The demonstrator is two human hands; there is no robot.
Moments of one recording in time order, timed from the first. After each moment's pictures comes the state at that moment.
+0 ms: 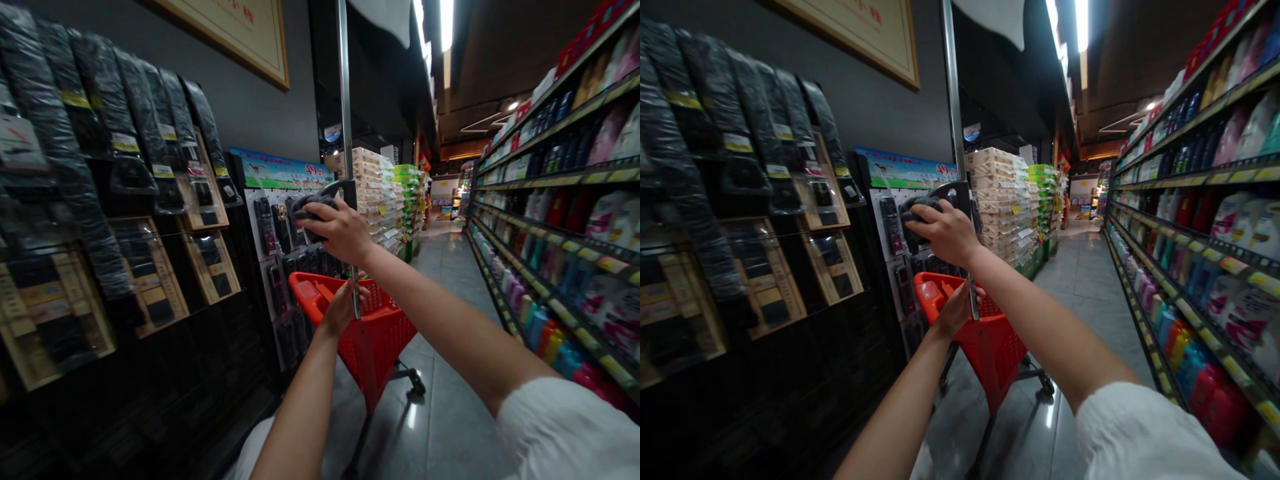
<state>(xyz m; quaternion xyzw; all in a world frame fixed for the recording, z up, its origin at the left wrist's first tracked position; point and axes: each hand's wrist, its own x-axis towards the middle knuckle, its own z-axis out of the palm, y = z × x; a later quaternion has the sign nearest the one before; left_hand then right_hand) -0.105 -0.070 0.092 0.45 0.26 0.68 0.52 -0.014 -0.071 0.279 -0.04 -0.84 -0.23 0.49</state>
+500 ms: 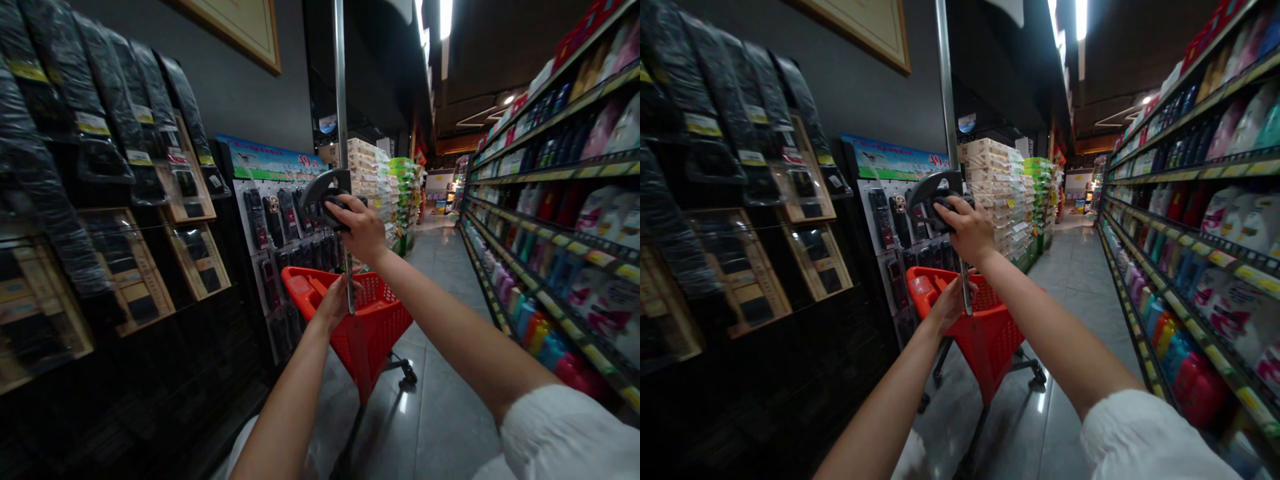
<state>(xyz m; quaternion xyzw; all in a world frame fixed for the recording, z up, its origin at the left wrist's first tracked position) -0.101 -0.069 0.094 0.45 0.29 0.68 0.51 0.016 -0.032 0.245 -0.15 -0.81 -0.20 0.53</state>
